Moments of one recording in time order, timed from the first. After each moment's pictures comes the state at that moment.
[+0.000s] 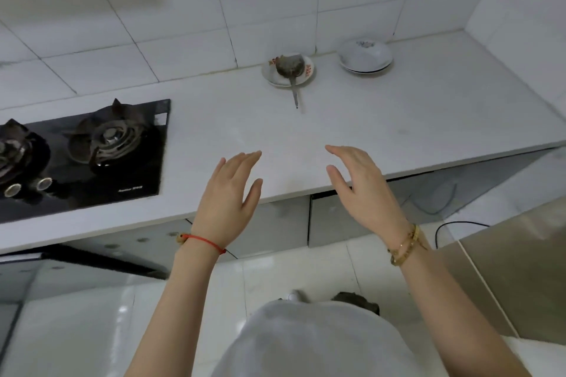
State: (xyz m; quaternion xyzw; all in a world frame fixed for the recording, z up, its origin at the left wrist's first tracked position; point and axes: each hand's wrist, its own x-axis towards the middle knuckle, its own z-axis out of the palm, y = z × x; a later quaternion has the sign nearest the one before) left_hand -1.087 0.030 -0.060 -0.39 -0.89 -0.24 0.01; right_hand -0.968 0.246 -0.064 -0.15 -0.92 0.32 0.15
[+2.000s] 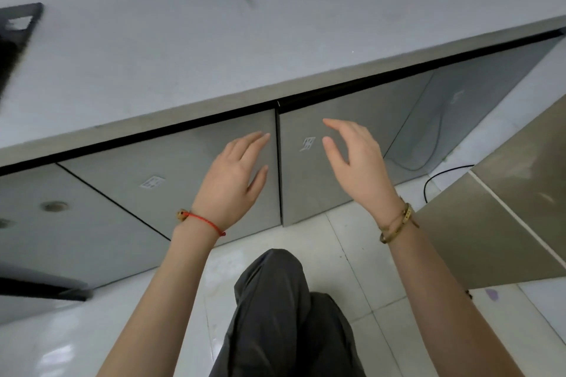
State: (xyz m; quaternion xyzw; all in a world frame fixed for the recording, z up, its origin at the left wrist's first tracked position) left_hand -1.067 0.065 -0.387 -0.52 -0.82 -0.22 0.05; right_hand -0.926 0.247 -0.372 -0.24 -0.90 0.28 0.24
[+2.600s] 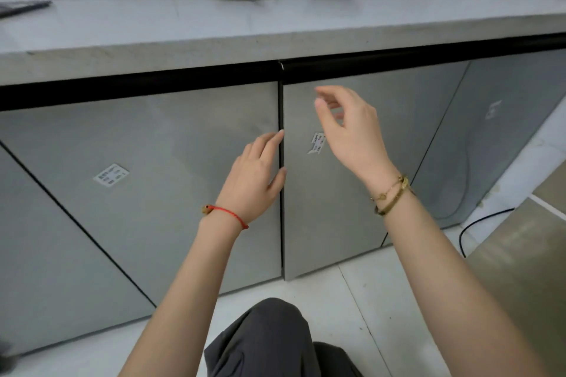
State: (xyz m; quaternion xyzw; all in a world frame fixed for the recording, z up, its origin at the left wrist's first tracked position) left_hand -1.098 0.131 -0.536 -0.51 -0.81 -0.26 0.15; right_hand -0.995 0.279 -0.465 -0.14 -0.85 0.28 0.42
